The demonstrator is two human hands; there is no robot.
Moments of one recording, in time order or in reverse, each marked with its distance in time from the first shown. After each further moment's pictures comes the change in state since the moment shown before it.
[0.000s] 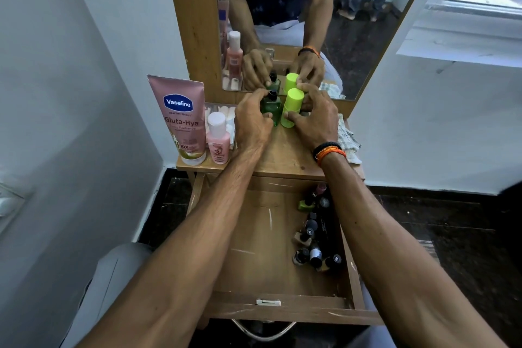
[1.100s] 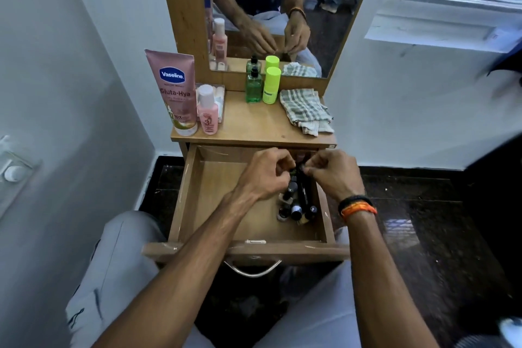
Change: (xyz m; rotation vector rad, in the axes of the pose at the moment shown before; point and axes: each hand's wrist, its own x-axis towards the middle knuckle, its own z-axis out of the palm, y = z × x) left_hand -0.164 0.029 -0.042 0.061 -0.612 0.181; right_hand -0.165 0.019 -0.106 -0.150 -0.308 0.302
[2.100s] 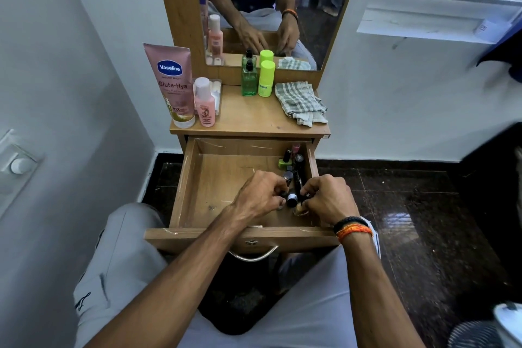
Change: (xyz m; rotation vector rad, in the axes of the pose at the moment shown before) left_hand -0.046 -0.009 0.028 0.116 -0.220 -0.052; right_hand -0.062 0.016 0.010 -0.108 -0.199 0.081
